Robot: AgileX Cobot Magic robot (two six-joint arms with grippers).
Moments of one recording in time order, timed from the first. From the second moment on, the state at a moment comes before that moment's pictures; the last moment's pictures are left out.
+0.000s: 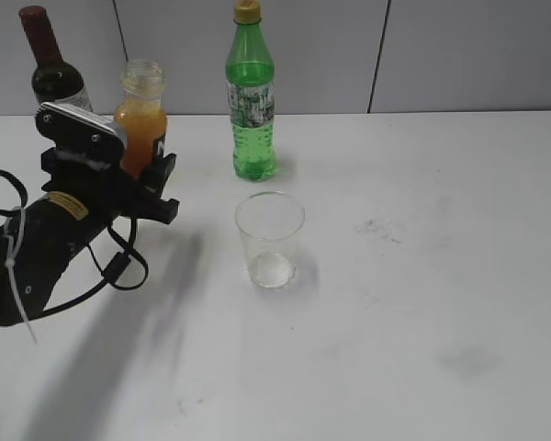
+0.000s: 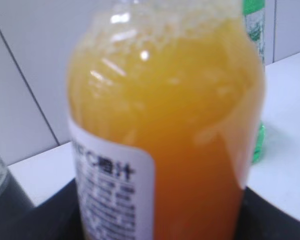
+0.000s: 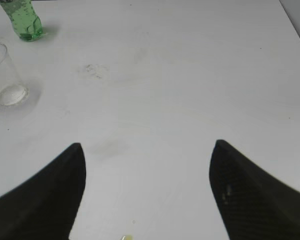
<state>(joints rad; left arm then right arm) -0.49 1.99 -0.65 -0.20 -1.10 0.34 0.04 -0.01 -0.50 0.08 1.04 -0.09</state>
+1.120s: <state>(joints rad) -0.63 1.87 -0.55 -0.54 -0.94 1.06 0.04 -0.01 -0.50 0.08 1.04 -0.08</state>
